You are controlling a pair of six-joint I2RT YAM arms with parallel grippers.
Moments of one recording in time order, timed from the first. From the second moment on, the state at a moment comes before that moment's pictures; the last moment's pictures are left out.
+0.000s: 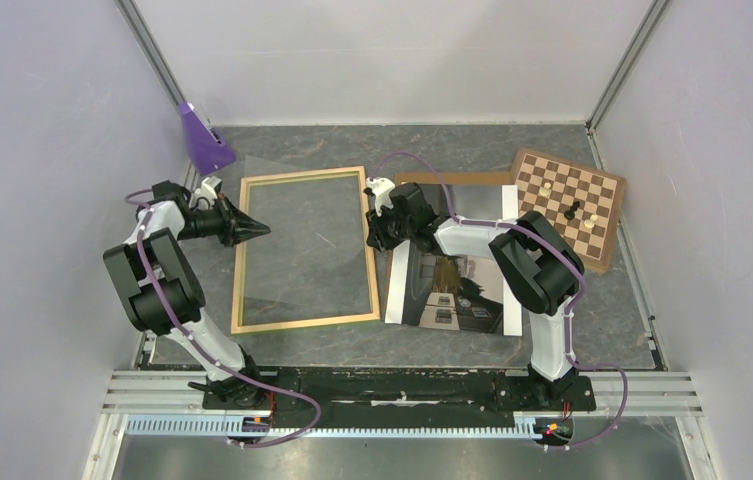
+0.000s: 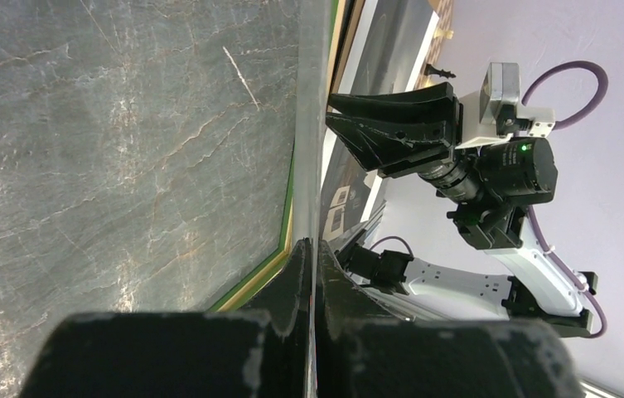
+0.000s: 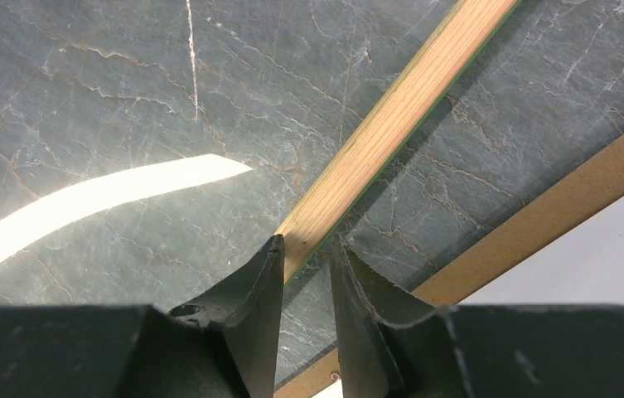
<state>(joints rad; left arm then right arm) 0.43 1.75 1.16 -0.80 1.07 -0.15 0.68 2.00 1.19 0.14 -0.23 0.10</state>
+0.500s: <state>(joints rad) 0.43 1.77 1.17 -0.80 1.05 -0.11 0.68 2.00 1.19 0.14 -0.23 0.10</state>
